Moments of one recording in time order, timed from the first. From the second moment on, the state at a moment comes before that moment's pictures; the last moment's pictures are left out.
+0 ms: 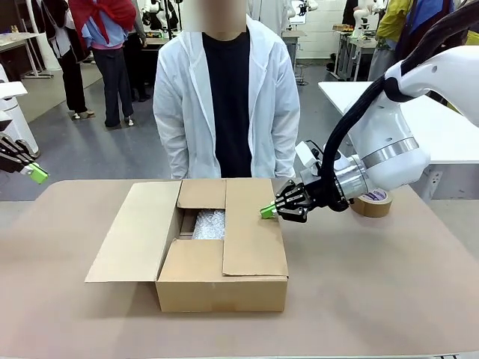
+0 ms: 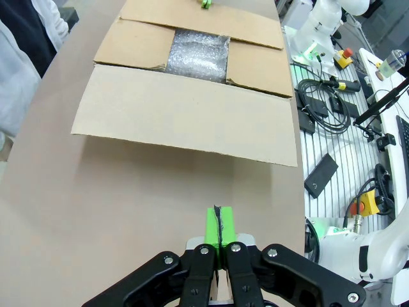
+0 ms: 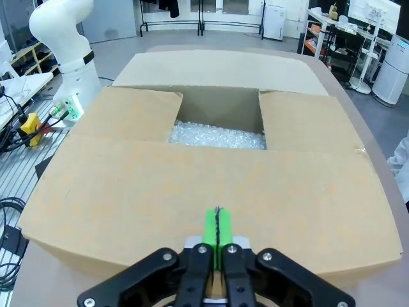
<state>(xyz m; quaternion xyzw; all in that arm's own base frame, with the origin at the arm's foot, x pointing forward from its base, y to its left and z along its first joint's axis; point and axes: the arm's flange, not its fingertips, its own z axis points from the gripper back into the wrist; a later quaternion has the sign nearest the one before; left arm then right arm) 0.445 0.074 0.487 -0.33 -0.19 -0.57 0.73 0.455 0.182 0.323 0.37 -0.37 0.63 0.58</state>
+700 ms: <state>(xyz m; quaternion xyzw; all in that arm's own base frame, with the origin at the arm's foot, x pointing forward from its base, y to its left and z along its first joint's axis) 0.446 0.072 0.487 -0.33 -0.19 -0.58 0.72 0.455 0.182 0.323 0.37 -0.37 0.63 0.58</state>
